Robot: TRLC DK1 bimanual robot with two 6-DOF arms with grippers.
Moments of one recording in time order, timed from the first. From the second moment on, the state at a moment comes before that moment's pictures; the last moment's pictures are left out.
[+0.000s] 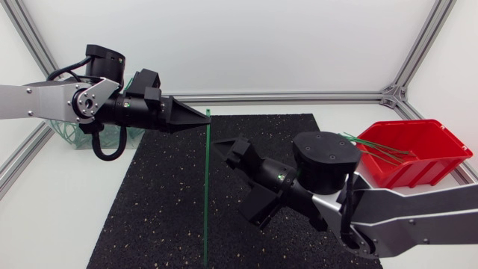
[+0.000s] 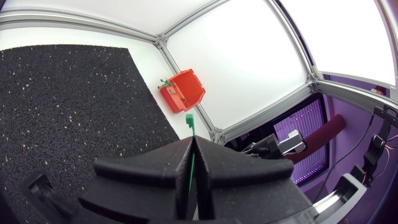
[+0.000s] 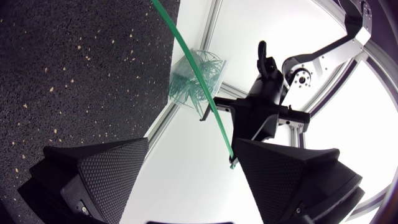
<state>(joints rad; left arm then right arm) -0.20 1.69 1.08 -0.15 1.24 -0.29 0.82 1.54 0.51 0.83 -0.03 -1.98</state>
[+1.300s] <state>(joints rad) -0.17 1.86 1.21 -0.19 1.26 -0.29 0.86 1.71 0.39 0.88 -0.43 -2.15</state>
